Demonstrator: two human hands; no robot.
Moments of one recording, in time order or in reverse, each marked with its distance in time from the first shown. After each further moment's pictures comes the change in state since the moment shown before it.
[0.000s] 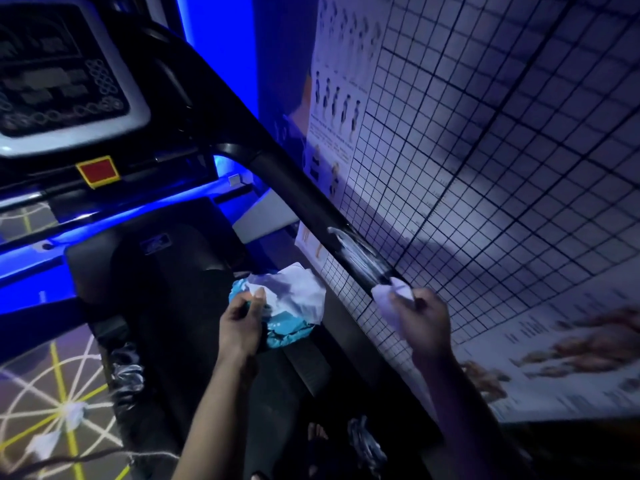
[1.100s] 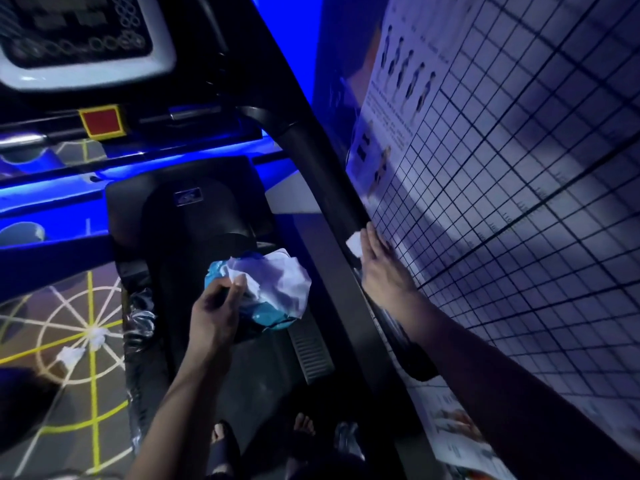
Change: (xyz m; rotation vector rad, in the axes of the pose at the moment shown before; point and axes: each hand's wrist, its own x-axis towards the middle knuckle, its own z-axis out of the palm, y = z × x) left_hand 0.071 -0.007 0.039 -0.015 0.219 0.027; right_hand 0.229 0.031 0.131 -1.089 -0.561 -0.858
